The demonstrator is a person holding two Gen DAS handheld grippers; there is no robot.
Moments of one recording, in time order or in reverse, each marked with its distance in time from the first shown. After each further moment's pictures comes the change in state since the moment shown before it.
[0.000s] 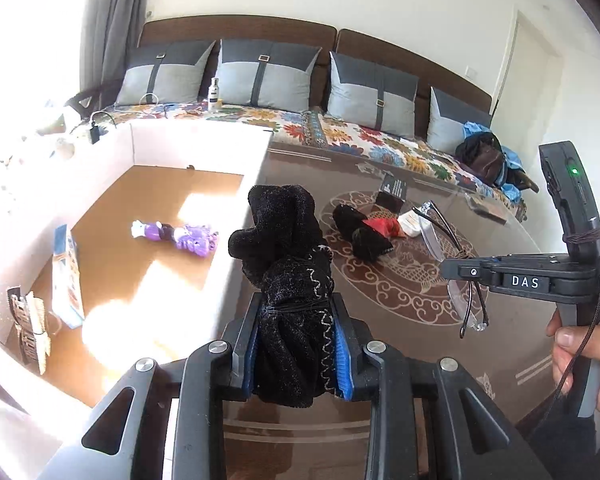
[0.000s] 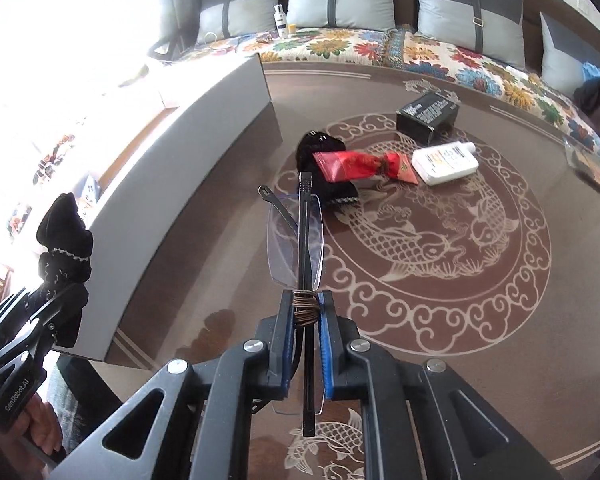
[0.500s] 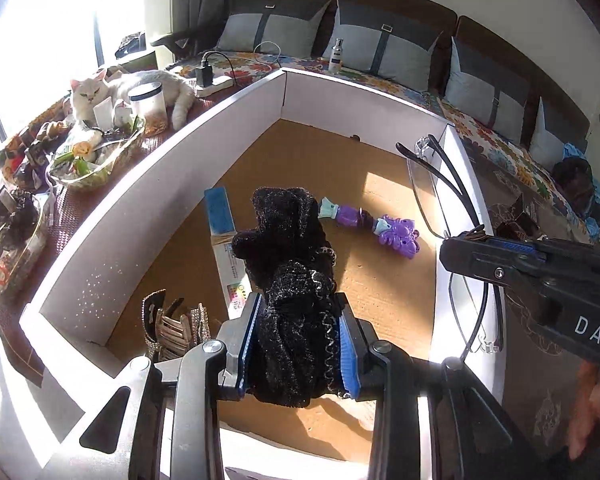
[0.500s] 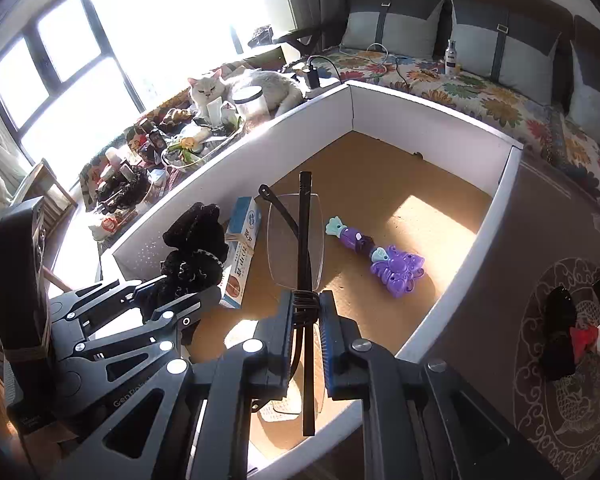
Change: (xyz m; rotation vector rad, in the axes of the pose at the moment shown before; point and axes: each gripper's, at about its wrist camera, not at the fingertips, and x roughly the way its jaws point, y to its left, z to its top) left arm 0.033 0.164 0.013 -0.169 0.186 0.259; right arm 0.069 0.247 0.085 -0.294 -0.006 0.253
